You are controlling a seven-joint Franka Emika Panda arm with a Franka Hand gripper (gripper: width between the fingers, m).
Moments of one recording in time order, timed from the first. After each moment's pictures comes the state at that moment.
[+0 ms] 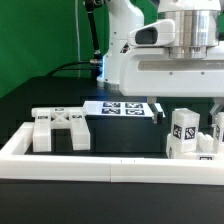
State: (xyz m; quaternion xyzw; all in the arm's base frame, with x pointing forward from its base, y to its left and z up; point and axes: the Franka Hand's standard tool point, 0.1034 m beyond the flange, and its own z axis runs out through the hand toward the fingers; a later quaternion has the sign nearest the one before) arm 0.612 0.059 0.072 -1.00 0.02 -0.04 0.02
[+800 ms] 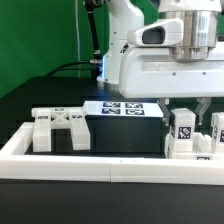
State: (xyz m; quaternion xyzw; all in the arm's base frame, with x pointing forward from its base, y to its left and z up) arm 0.612 0.056 0.071 -1.00 -0.06 -0.04 0.01
